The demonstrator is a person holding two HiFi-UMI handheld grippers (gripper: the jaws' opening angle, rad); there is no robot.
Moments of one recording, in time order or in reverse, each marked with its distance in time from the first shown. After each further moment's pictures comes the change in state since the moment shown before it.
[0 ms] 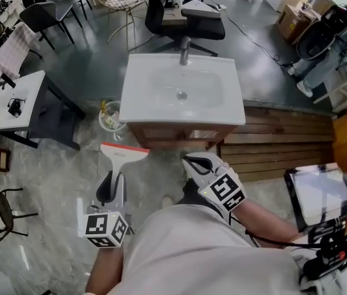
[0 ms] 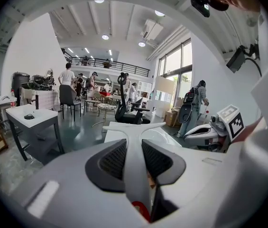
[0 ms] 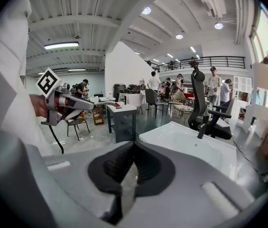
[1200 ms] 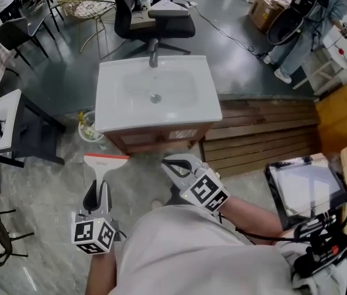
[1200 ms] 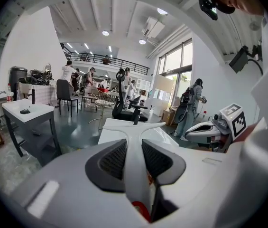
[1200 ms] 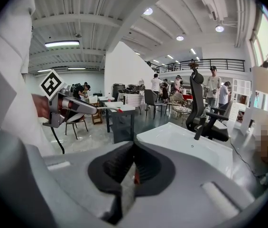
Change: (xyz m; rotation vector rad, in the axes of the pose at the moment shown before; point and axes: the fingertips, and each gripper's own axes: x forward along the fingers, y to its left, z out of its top) left arm 0.017 -0.011 -0.014 -0.026 0.031 -0.036; right arm -0.010 -0.005 -0.003 -0.021 -0.007 -0.019
